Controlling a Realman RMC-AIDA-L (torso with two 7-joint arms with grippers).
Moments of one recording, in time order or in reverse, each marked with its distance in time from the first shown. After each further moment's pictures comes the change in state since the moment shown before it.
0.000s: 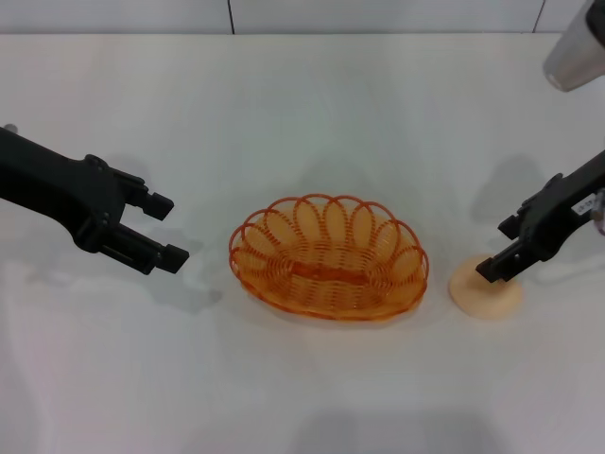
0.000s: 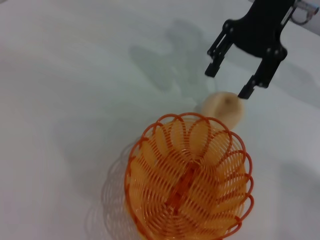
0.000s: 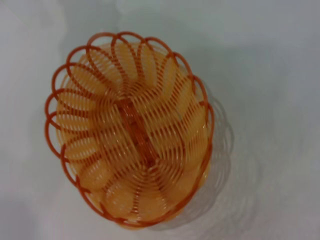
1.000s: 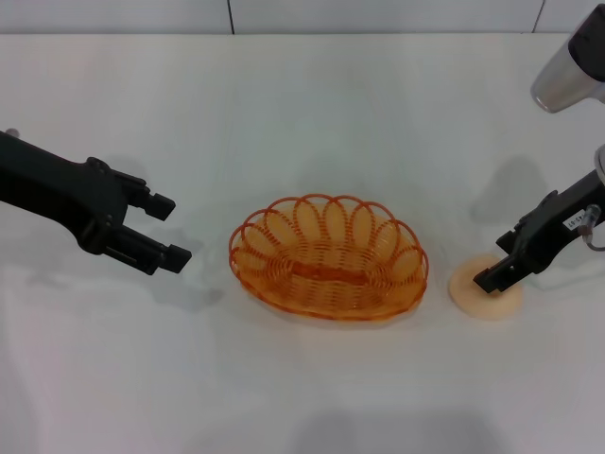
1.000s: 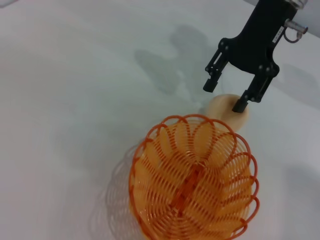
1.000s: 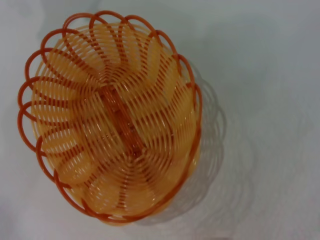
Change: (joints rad) left arm 0.014 -0.008 -0.002 -0.006 -0.004 -0.024 0.014; right arm -0.002 0.002 -0.023 0.096 -0.005 0.080 0.000
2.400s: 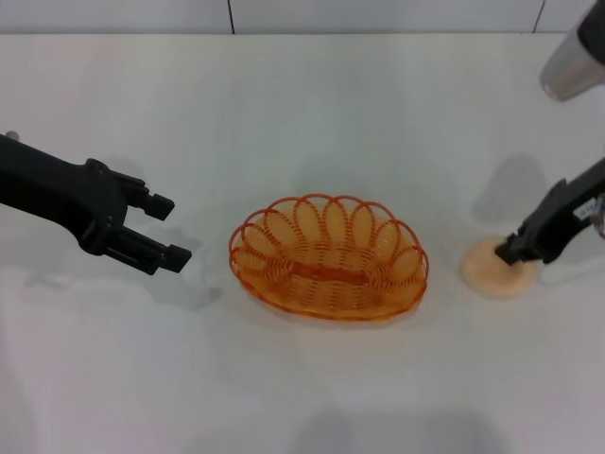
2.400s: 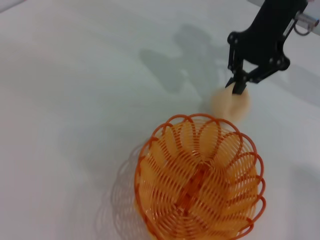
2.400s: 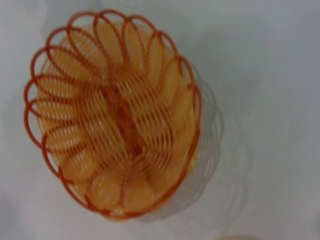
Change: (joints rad) left arm 0.011 -0.004 0.000 -0.002 -0.001 -0.019 0.010; right arm 0.008 -0.005 0.018 -0.063 -0.017 -0.056 0.003
